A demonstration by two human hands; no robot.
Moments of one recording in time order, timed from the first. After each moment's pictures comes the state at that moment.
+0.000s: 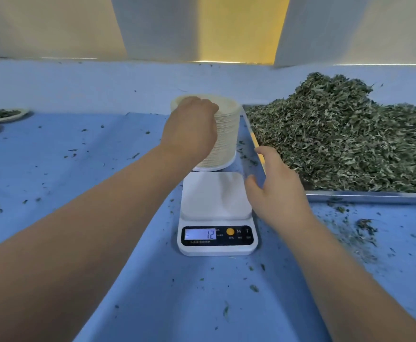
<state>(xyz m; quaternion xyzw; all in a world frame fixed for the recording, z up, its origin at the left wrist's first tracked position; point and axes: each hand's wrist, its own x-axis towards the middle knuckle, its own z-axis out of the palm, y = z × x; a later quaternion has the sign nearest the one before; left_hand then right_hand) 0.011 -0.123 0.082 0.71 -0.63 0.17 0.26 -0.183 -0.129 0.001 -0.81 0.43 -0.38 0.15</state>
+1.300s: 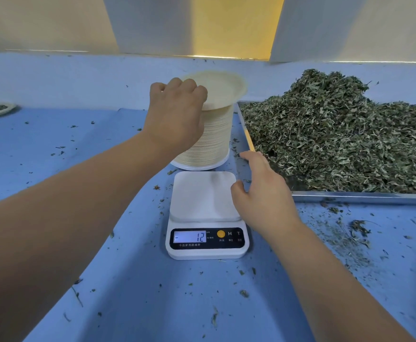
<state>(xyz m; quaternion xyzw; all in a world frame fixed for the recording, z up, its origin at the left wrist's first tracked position) 0.032 -0.142 0.084 0.67 -0.62 0.35 0.20 -0.179 -0.133 -0.010 -0.82 0.43 -0.36 0.13</state>
